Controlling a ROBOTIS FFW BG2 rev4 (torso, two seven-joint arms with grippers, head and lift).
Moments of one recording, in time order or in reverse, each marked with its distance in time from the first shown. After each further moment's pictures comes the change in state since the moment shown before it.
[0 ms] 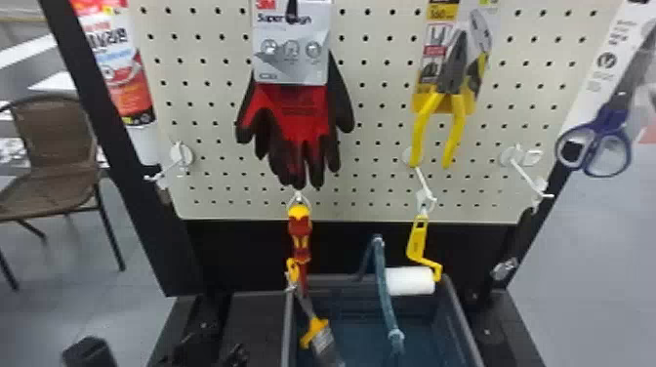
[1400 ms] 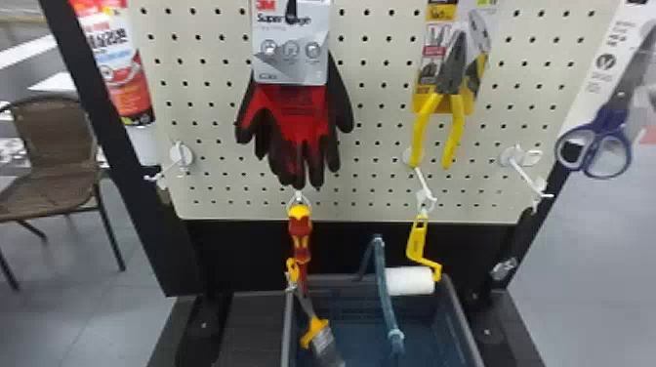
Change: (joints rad) left arm 0.331 -0.059 0.399 0.023 -0.504 0.000 -0.012; right arm 0.219 0.018 -0.165 -0.098 0.174 0.108 -0.213
